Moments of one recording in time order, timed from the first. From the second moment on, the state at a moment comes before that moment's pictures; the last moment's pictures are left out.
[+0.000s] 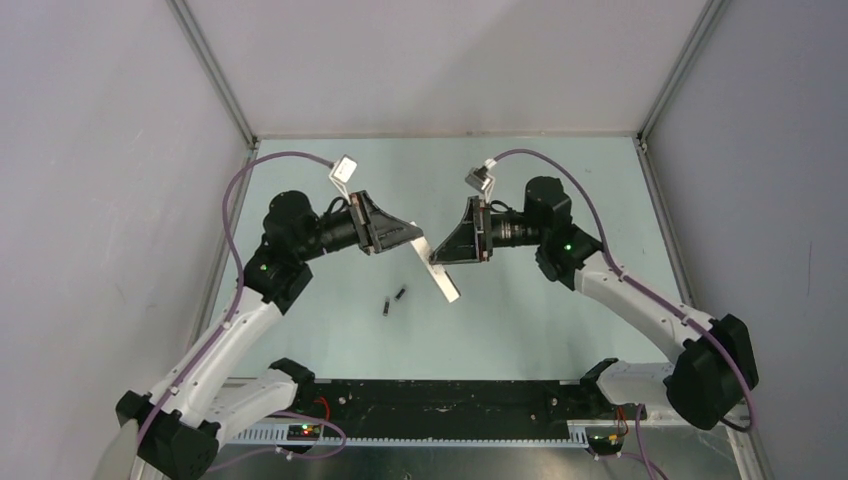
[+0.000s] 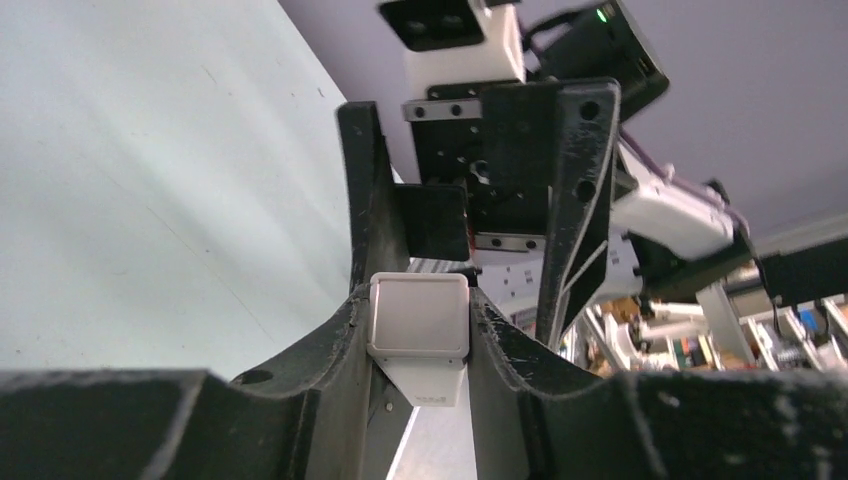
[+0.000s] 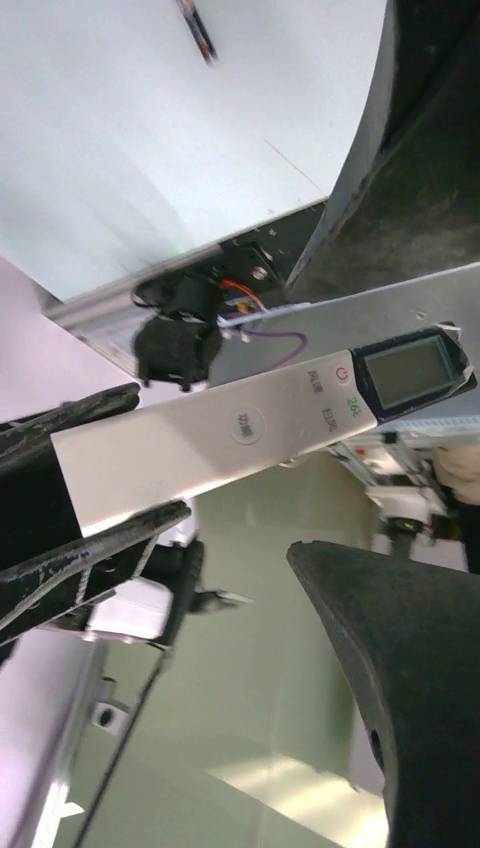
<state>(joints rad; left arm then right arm) -0.46 0.95 0.89 0.01 0.72 -0.84 0.62 1.28 0.97 0.20 -1.01 0.99</state>
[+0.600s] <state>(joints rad) -0.46 0.91 1.00 -0.14 0.37 -1.20 0.83 1.03 0.88 0.12 -0.05 1.12</state>
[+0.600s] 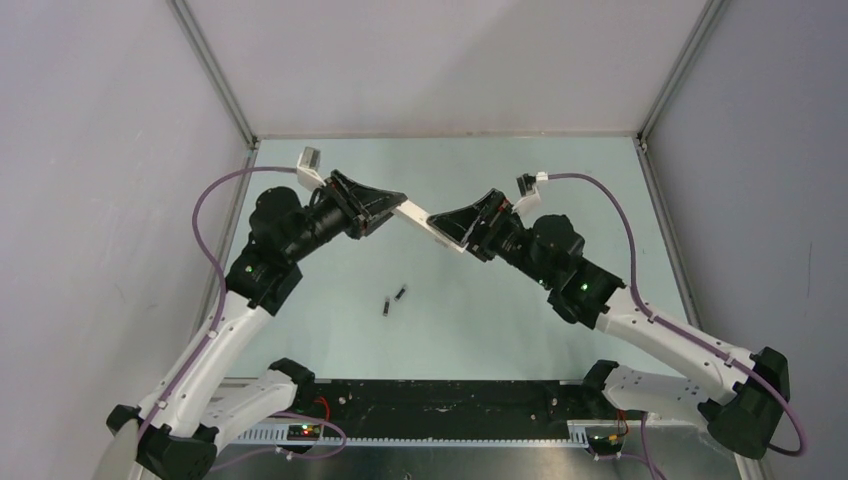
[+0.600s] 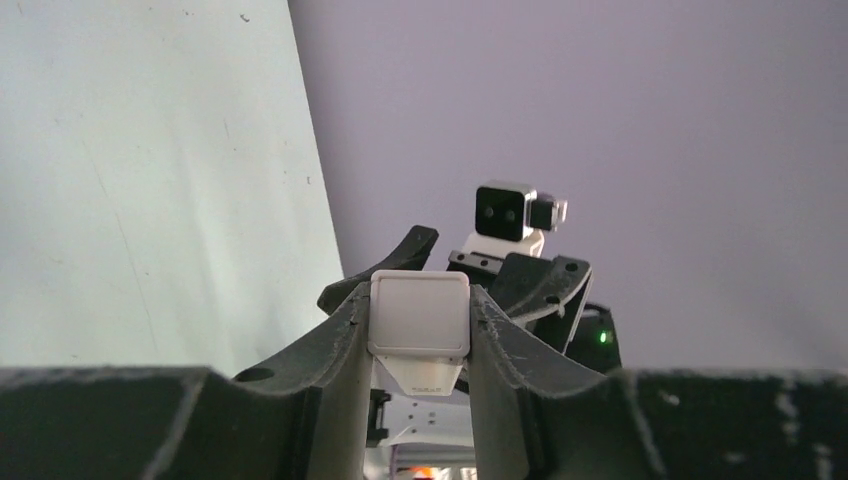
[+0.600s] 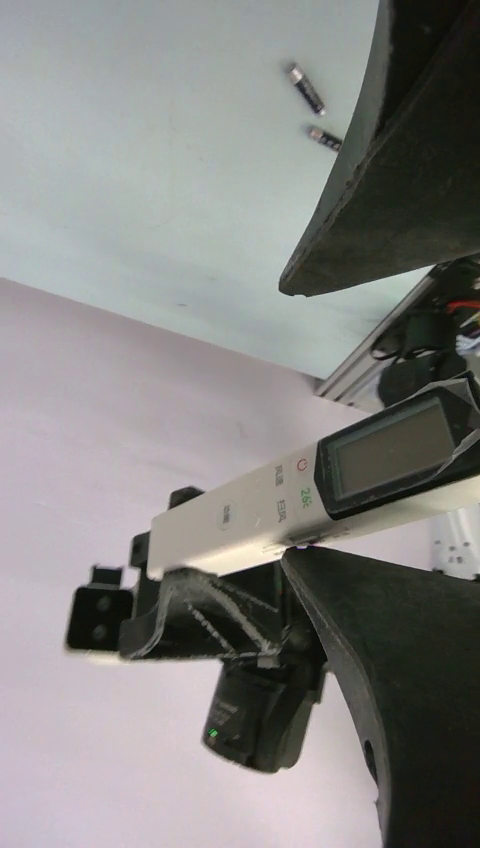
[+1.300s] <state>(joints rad) -0.50 0.80 0.90 -0.17 0.15 -1.55 1.09 1.04 0.86 0.35 0.60 1.13</state>
